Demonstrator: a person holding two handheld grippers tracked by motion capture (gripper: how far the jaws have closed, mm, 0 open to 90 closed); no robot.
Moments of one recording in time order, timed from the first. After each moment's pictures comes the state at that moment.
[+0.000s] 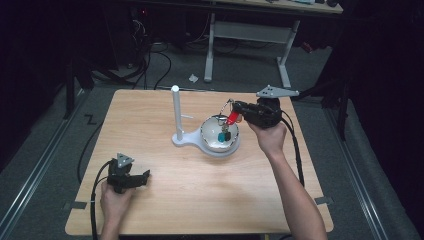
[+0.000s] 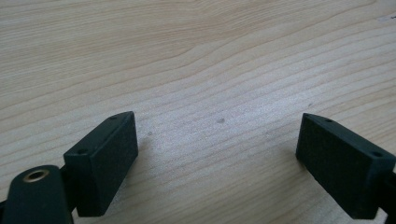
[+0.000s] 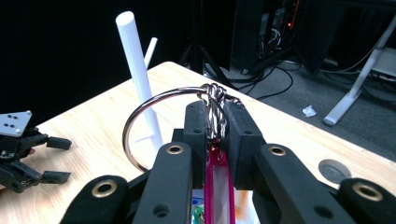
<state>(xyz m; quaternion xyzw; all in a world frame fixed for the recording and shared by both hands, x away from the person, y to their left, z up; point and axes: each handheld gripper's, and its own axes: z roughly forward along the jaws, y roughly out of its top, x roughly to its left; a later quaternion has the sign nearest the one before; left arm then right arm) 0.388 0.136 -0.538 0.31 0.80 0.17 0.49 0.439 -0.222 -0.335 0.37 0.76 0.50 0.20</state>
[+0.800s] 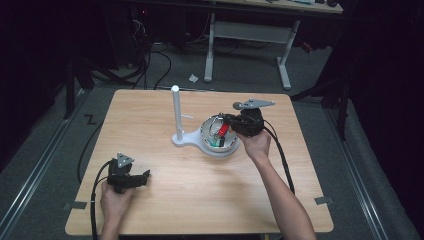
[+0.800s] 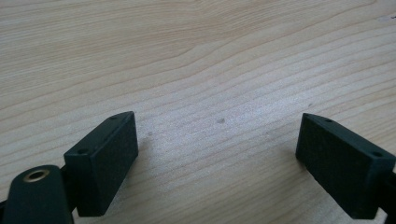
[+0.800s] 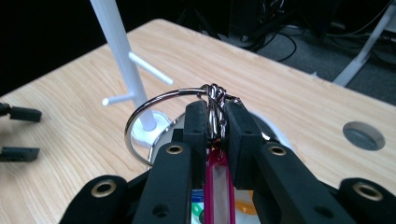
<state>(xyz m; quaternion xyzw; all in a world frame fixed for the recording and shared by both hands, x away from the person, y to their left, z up) 0.388 0.136 -0.538 0.31 0.80 0.17 0.49 0.462 -0.200 -0.399 0.40 0.78 0.45 0.18</state>
